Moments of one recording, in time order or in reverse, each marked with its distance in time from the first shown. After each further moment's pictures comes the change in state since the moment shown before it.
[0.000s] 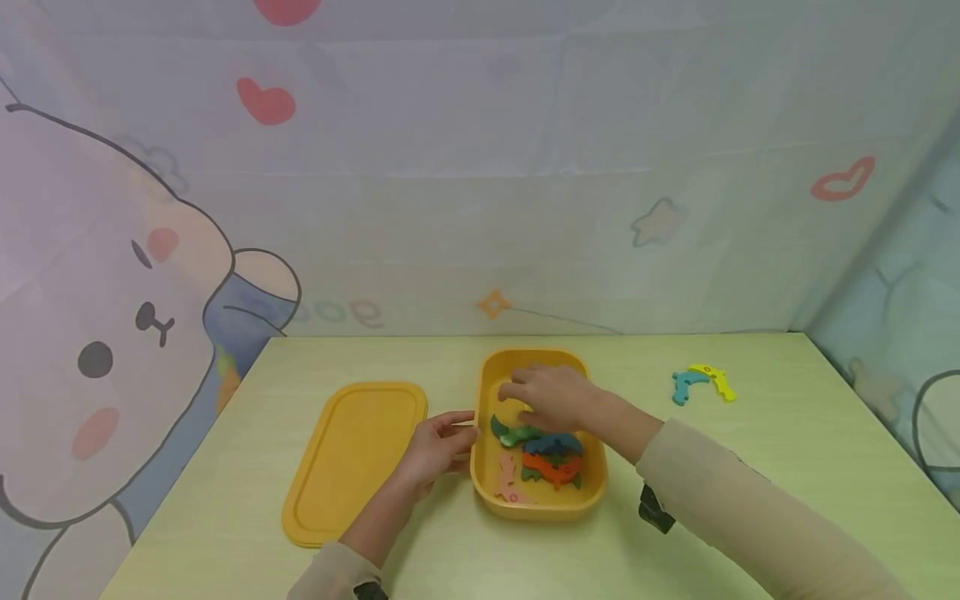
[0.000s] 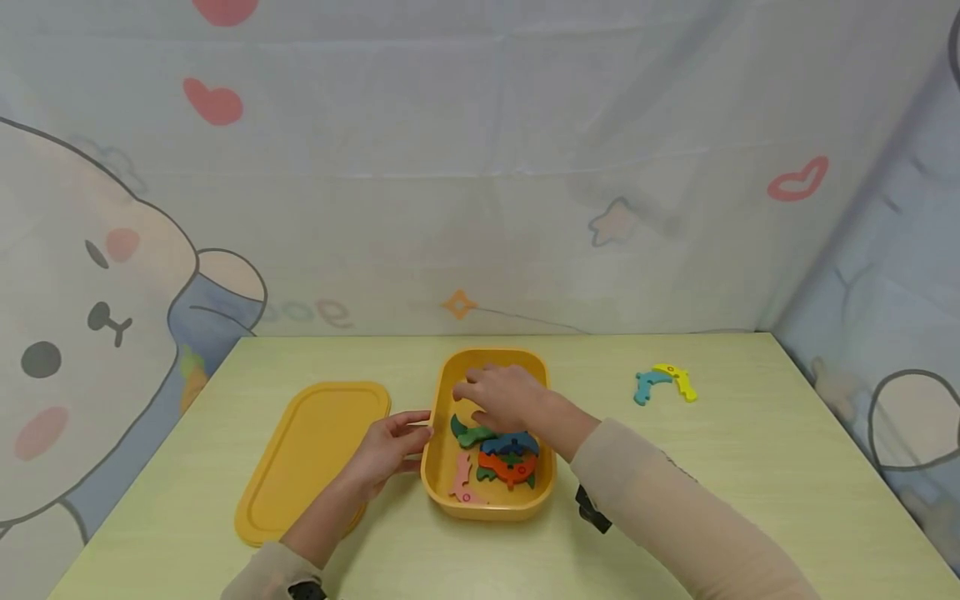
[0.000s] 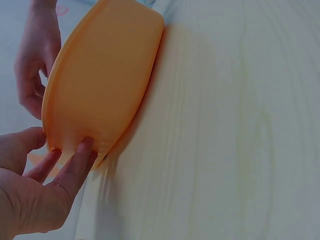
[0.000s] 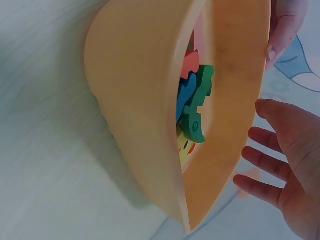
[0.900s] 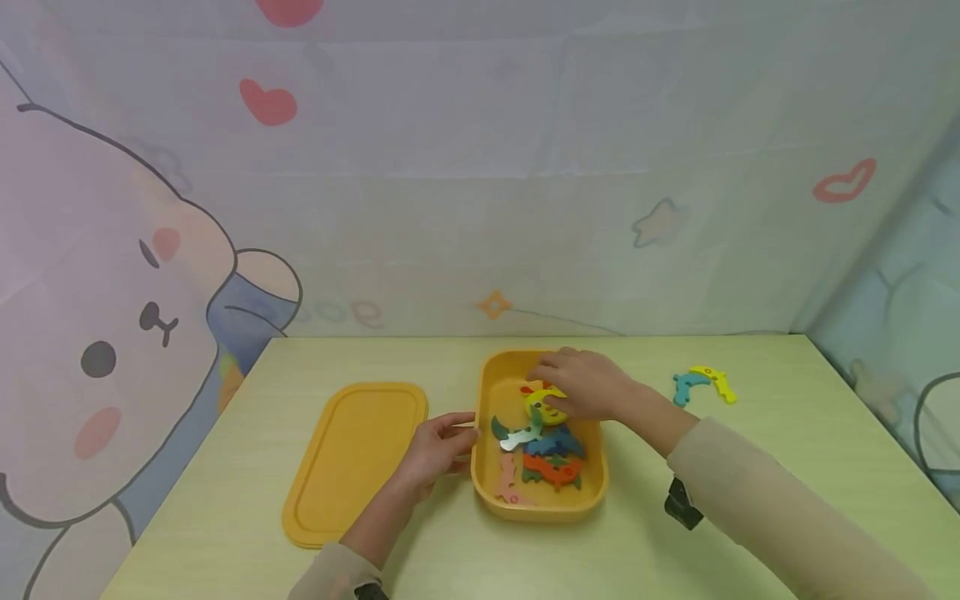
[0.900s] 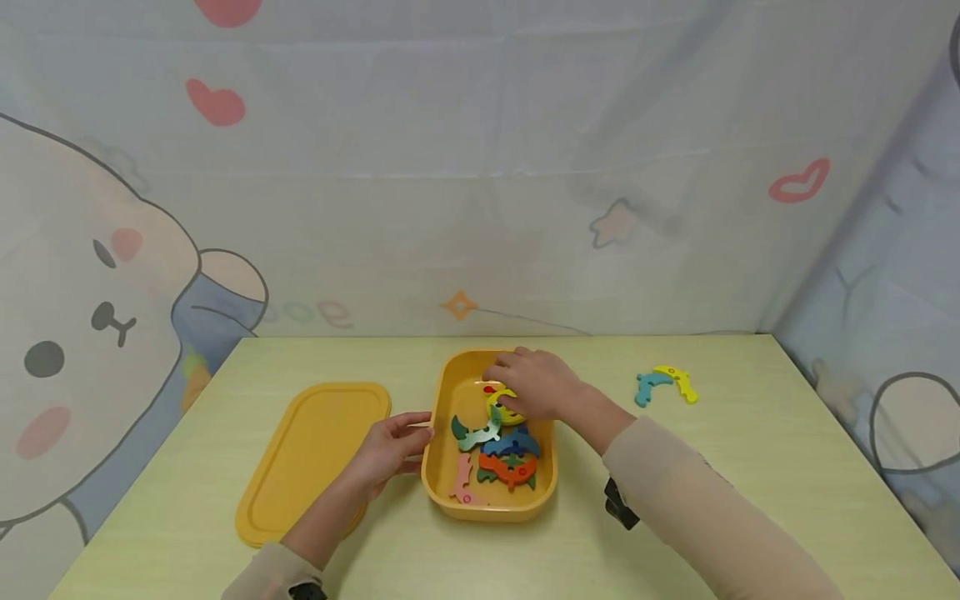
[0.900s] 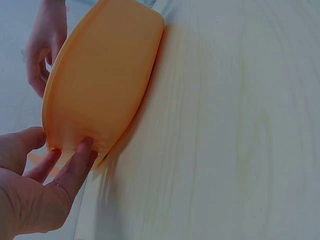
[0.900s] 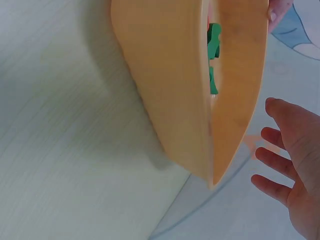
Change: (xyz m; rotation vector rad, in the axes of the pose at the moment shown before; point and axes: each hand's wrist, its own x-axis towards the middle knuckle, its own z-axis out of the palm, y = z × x) left_hand 0.001 -0.003 0.000 0.023 0.030 -0.025; right_hand -0.021 0.033 0.002 -0.048 0.074 0.058
